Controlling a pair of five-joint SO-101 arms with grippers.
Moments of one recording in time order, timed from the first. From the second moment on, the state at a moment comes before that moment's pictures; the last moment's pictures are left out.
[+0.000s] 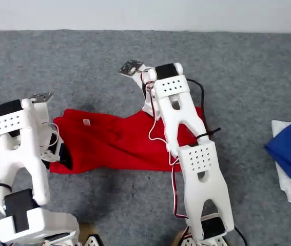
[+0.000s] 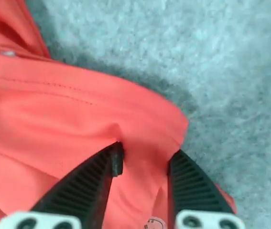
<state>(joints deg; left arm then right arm) -23.2 -1.5 19.0 99.0 -13.2 -19.4 57.0 -61.5 97.1 35.2</state>
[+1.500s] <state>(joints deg) -23.2 -1.5 19.0 99.0 -13.2 -1.1 58.5 -67.8 100.6 38.4</state>
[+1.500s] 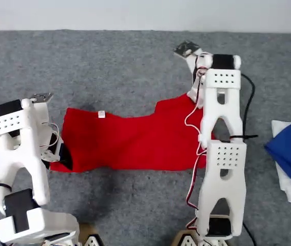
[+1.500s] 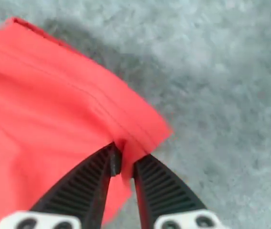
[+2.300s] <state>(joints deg) -23.2 -1.5 19.2 99.0 -13.2 -1.1 68.4 -69.0 100.6 38.5</state>
